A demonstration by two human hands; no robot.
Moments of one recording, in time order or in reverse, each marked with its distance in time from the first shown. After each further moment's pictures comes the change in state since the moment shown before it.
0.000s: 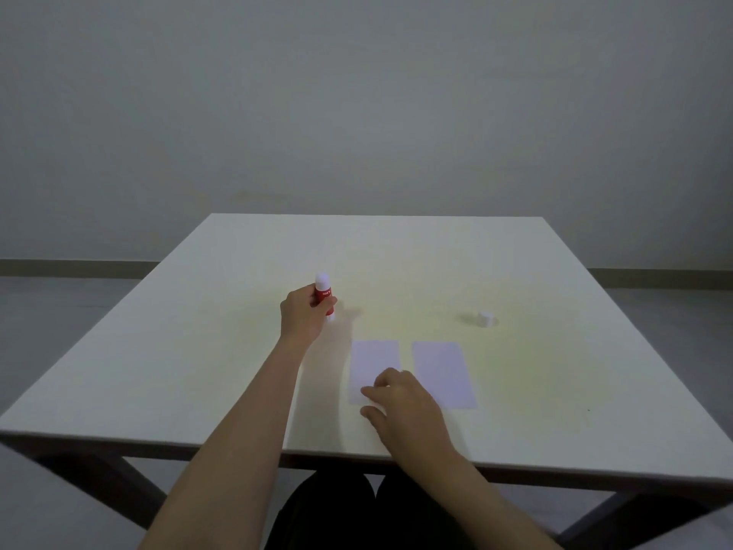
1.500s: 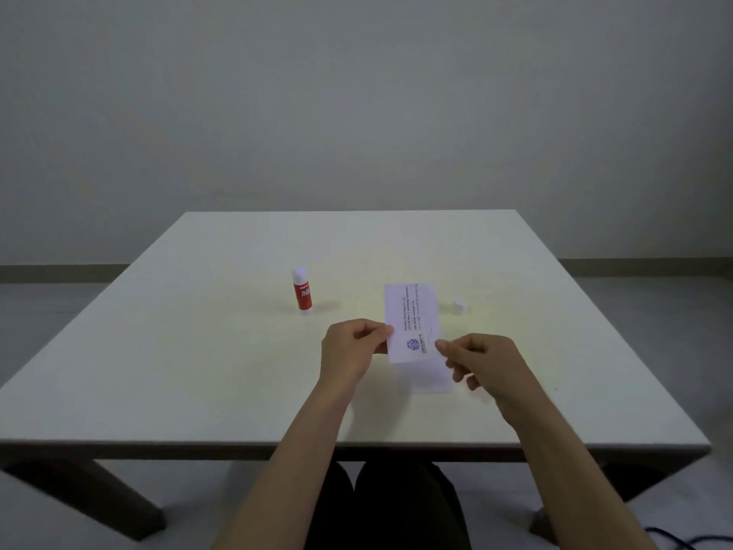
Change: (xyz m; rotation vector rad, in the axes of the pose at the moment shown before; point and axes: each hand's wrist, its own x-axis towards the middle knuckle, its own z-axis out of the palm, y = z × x) left_hand -0.110 0.046 0.045 -0.345 -0.268 -0.071; right_hand -0.012 0.076 -0.089 0.809 0.152 0.541
